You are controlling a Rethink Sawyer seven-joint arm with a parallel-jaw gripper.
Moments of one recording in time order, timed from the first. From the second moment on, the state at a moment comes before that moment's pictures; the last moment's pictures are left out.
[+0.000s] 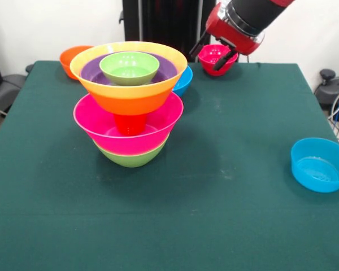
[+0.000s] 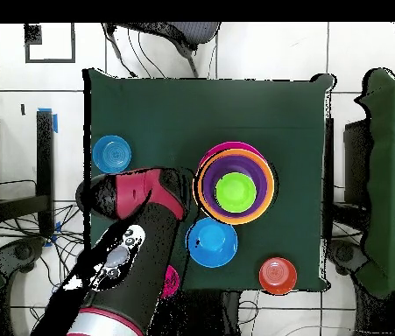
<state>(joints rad) 0.31 -0.47 -0.44 1.49 -0.10 0.88 2.07</state>
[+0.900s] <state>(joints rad) 0.34 -0.45 -0.47 1.61 -0.10 0.82 2.09</state>
